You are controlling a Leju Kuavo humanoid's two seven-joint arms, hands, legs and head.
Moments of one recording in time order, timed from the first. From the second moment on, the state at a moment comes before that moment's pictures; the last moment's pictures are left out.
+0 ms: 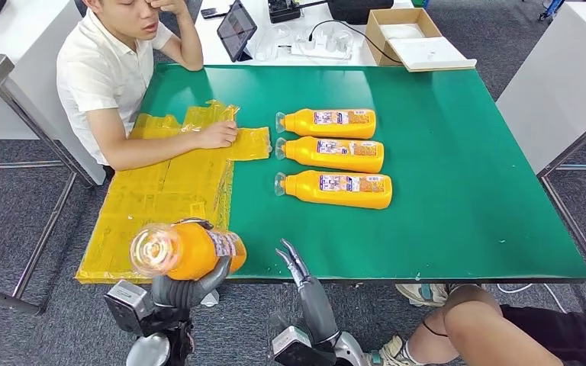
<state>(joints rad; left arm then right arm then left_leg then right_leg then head) 0.05 -0.20 -0.23 -1.52 -0.10 0.16 -0.58 0.03 0.11 0.53 -1.20 0.40 -0.33 -0.50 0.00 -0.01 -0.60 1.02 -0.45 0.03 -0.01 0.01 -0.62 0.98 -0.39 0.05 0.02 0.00</state>
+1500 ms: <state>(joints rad) -0.43 -0.10 -0.20 -0.88 -1.16 0.40 -0.01 0.02 0.16 0.48 -1.14 0.41 -0.36 -0.48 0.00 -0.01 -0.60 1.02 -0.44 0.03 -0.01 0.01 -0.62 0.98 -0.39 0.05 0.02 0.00</state>
